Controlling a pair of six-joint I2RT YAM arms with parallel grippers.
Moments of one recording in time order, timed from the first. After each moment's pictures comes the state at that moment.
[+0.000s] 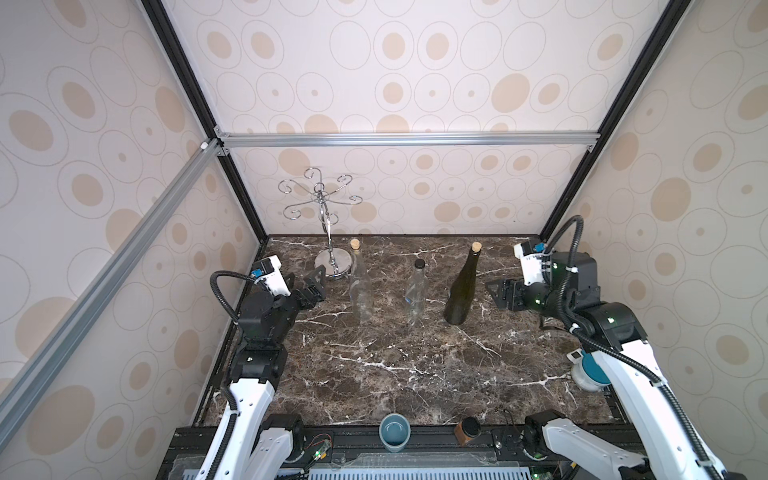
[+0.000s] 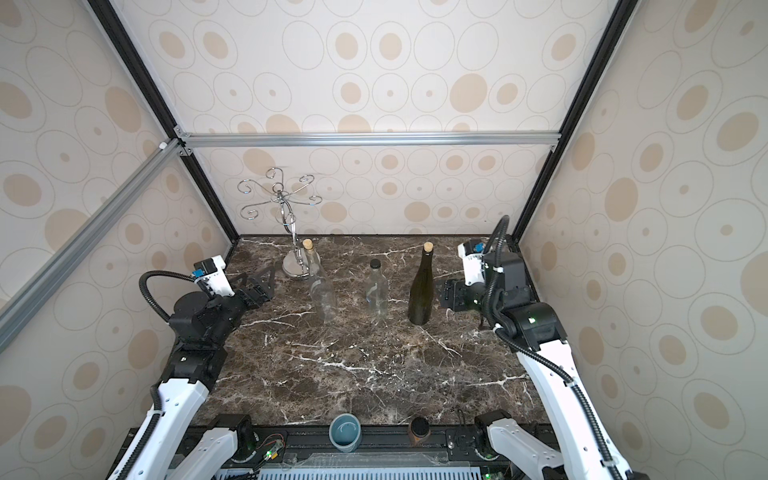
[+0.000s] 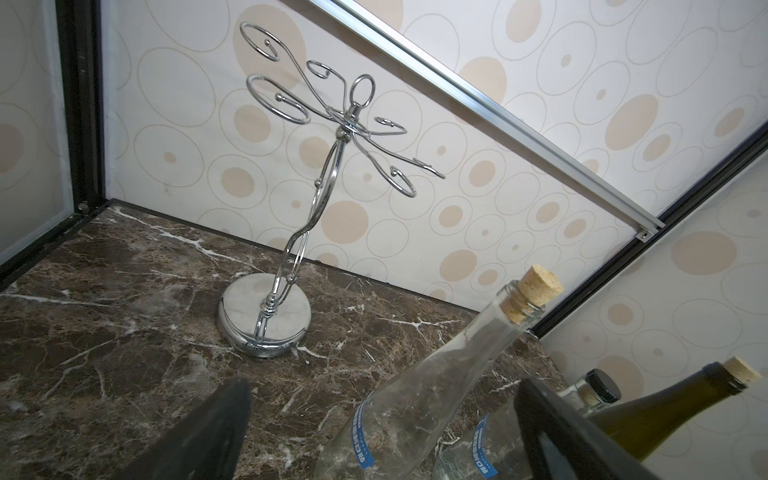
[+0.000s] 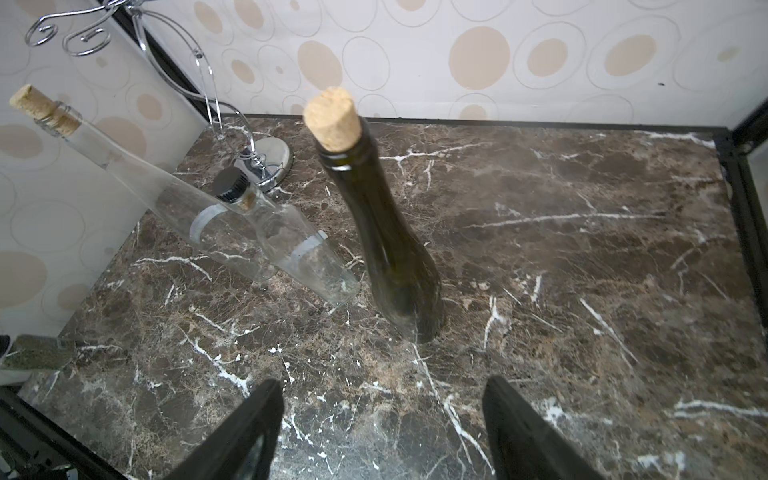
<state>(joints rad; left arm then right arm) -0.02 0.78 0.67 0.04 0.21 -0.49 0.27 1.03 1.28 -0.84 -0.16 0.15</state>
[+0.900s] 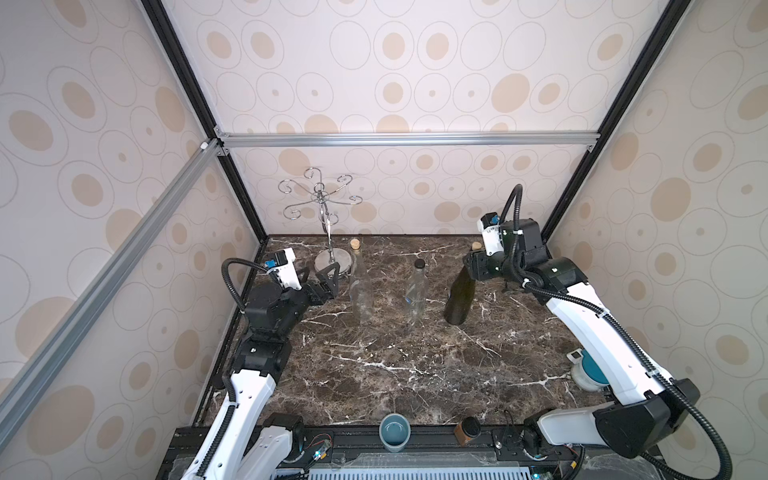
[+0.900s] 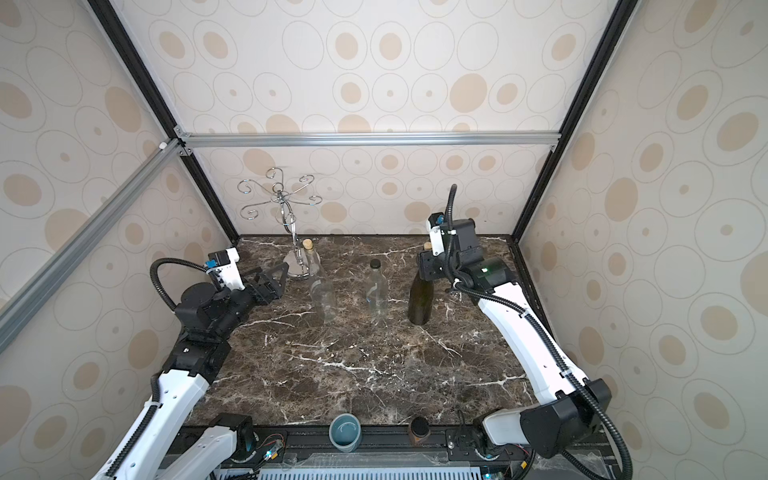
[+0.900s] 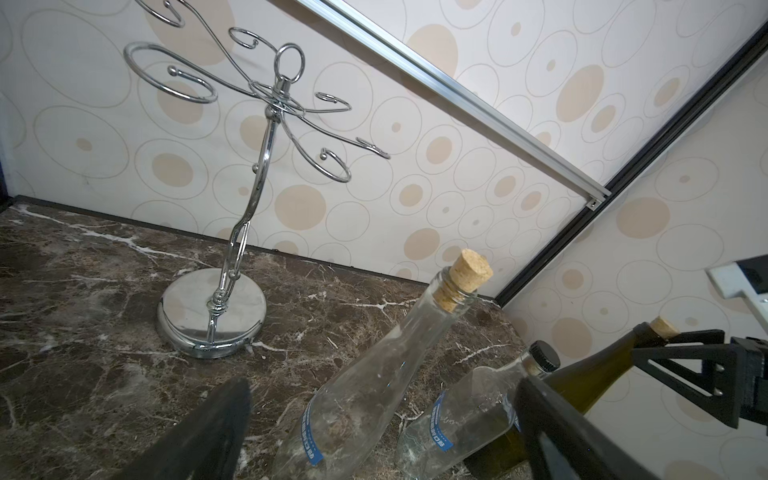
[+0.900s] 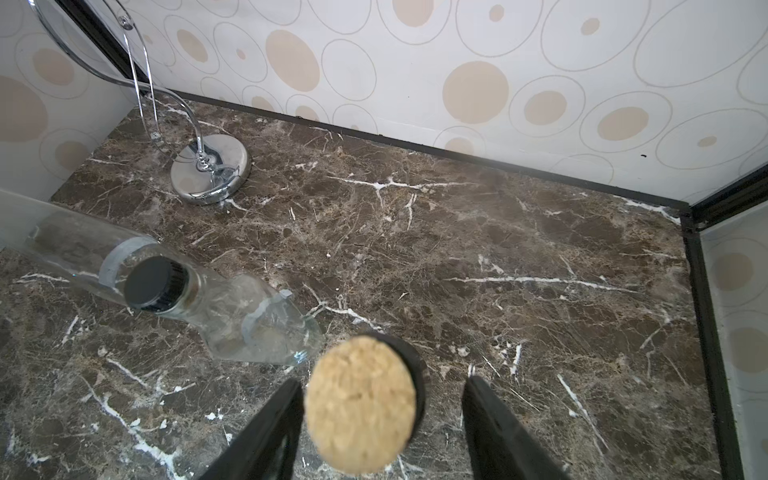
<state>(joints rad) -0.13 0.83 0.74 0.01 0.23 -0.48 0.39 1.37 1.48 -0.76 0.04 0.09</state>
